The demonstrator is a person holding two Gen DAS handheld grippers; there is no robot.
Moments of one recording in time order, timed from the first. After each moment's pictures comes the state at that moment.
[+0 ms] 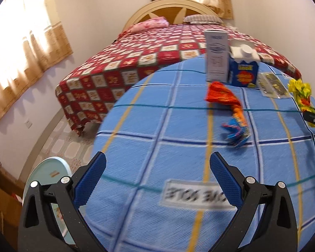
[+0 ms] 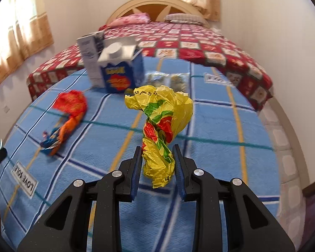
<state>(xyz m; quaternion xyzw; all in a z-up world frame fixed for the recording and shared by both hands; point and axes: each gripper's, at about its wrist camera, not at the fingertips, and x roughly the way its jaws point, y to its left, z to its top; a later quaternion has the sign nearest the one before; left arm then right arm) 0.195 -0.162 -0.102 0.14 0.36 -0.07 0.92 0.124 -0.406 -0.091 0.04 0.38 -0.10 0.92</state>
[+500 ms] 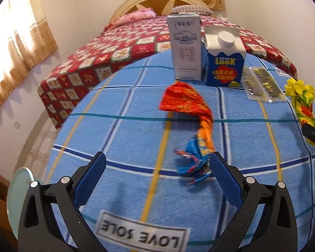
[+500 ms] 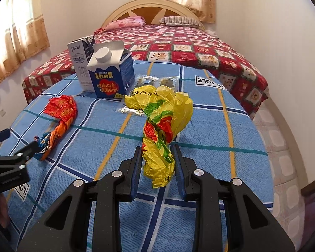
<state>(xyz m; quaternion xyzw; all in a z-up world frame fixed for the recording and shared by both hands) 0.234 -0.232 -0.124 0.13 0.40 -0.10 0.90 0.122 -0.419 -0.093 0.05 0.37 -0.10 0.92</state>
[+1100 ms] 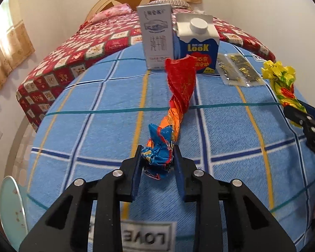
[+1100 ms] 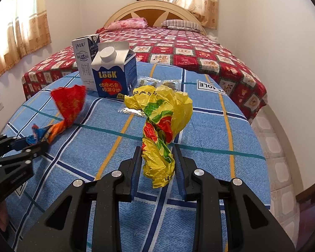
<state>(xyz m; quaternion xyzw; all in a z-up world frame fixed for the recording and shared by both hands) 0.225 -0.233 -0.133 0.15 0.41 -0.17 0.88 0.120 -0.410 -0.092 0.03 0.37 -0.10 0.92</state>
